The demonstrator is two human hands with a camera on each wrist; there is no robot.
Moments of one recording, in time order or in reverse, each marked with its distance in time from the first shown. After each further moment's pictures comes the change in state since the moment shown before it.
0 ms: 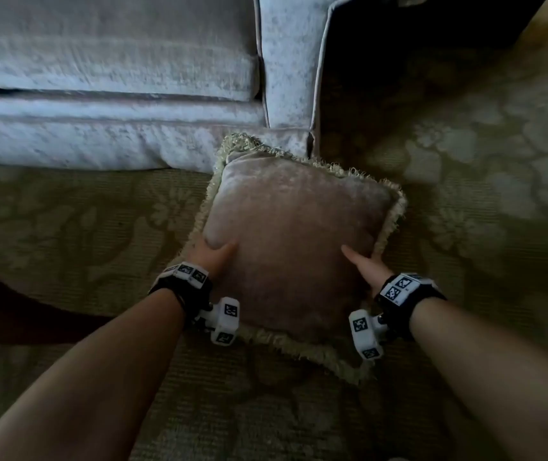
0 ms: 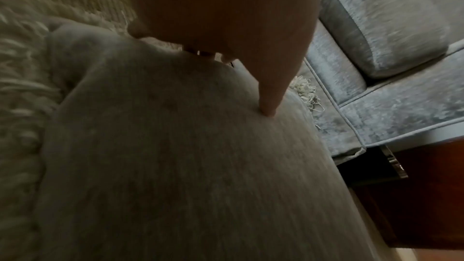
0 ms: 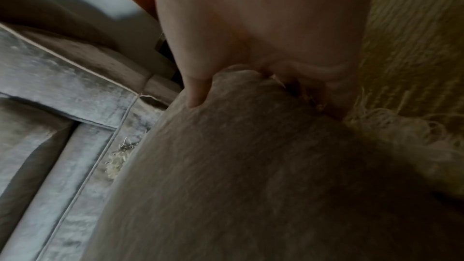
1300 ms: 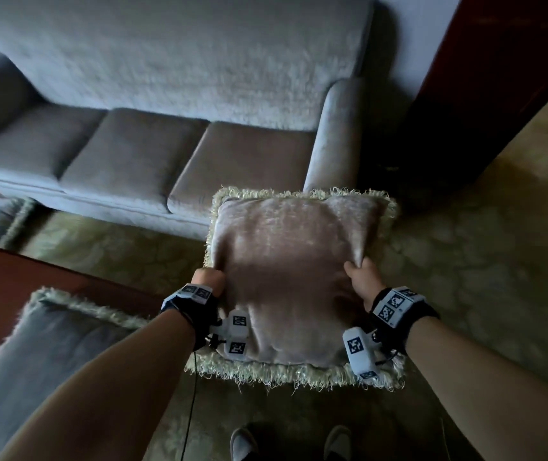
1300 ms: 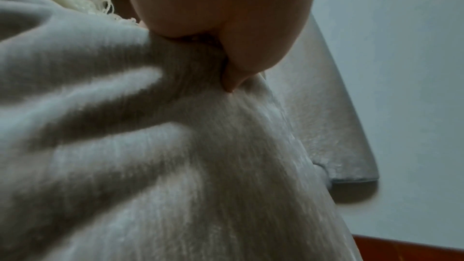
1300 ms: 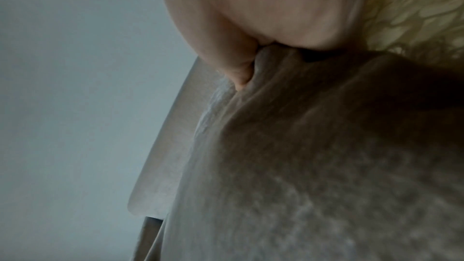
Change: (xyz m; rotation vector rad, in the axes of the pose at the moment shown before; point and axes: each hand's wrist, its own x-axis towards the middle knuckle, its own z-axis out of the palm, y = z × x) left_hand -0.377 0.318 -0.358 0.382 0.045 -0.117; right_hand -0.500 -0.381 -0.041 -0.273 -0.026 -0.239
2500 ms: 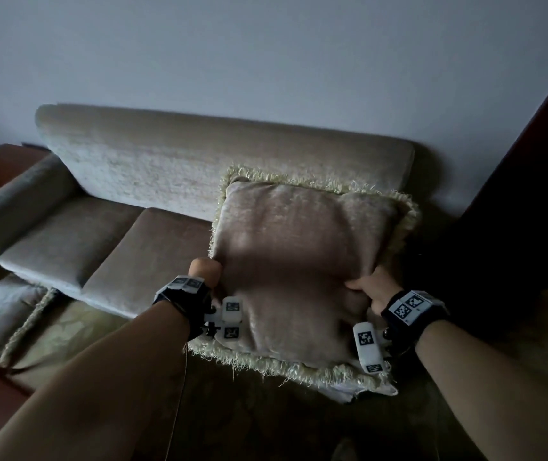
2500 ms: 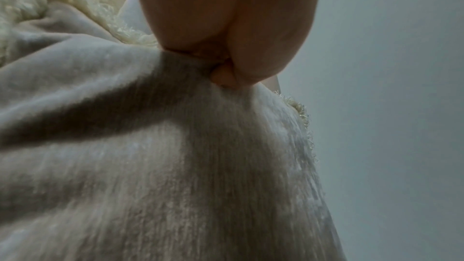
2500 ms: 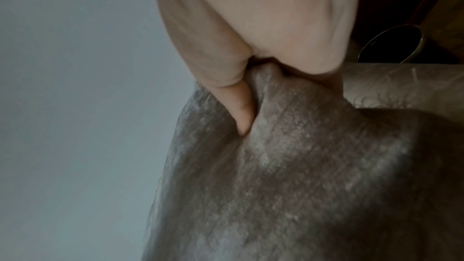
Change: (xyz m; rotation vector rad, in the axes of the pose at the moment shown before) left_hand 0.263 0.219 -0.320 -0.536 0.148 0.054; right_hand 0.239 -0.392 0.048 0.240 -0.054 -0.079
